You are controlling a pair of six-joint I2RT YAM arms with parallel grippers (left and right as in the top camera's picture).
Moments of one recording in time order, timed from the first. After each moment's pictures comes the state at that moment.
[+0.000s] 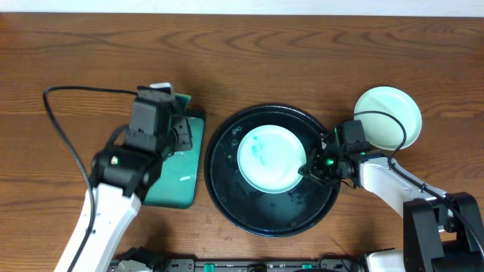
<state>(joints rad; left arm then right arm) -0.31 1.12 1.03 -0.77 -0.11 -0.35 0.18 1.58 0.63 -0.35 -0.52 0.62</state>
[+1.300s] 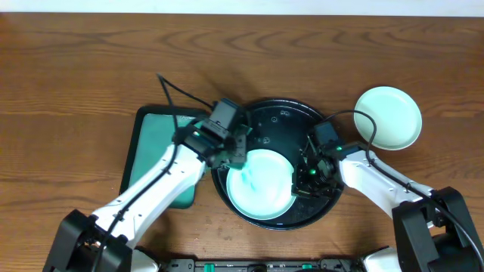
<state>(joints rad) -0.61 1.52 1.03 -0.66 0.06 -0.54 0.38 1.60 0.74 -0.68 -0.41 0.55</state>
